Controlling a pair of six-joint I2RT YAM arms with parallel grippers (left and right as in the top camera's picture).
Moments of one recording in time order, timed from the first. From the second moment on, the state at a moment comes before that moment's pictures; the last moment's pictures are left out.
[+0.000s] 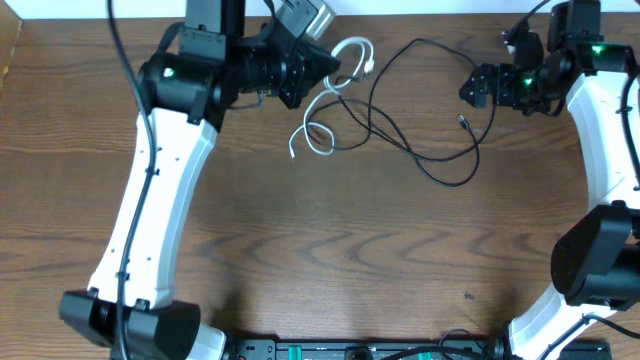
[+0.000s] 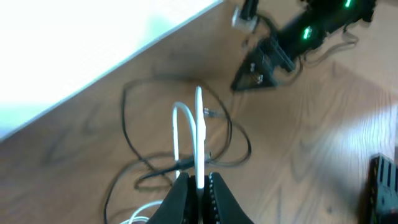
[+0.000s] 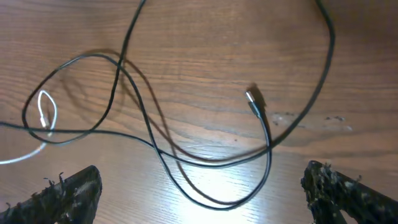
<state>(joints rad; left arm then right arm) -0.24 1.67 1.86 -0.87 0.73 0.27 -0.08 1.89 1.74 -1.02 -0.38 -0.02</state>
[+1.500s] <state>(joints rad) -0.10 1.63 1.86 -0.44 0.91 -0.60 0.31 2.03 1.72 -0.45 -0.81 -0.15</state>
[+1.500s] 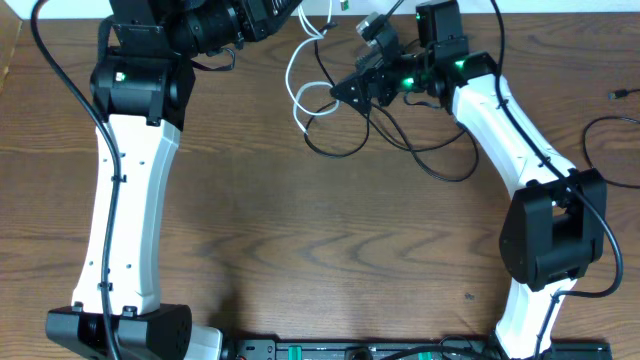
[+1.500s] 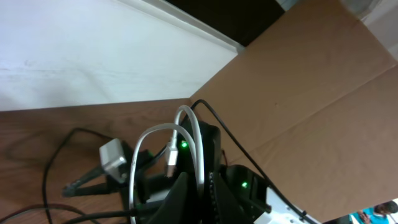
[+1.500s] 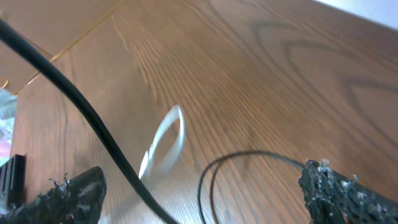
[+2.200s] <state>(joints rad) -0.04 1.62 1.86 -0.25 0.94 -0.73 0.35 2.09 1.72 -0.44 -0.51 0.05</state>
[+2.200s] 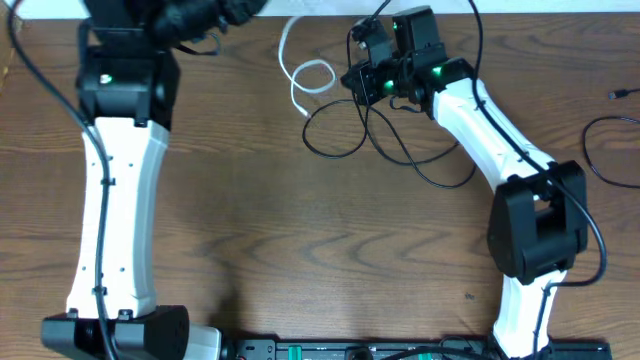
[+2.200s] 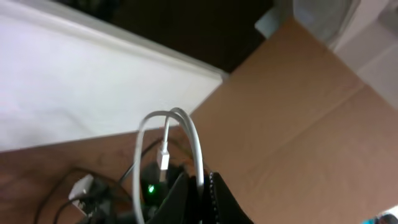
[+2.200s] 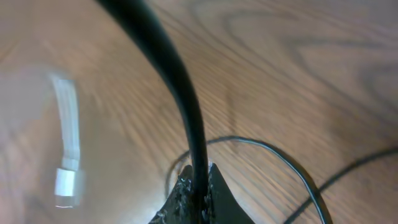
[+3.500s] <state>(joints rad) -0.01 1.61 1.85 -0.71 0.64 -1.13 0.37 1.75 1.72 -0.46 -0.80 -0.01</state>
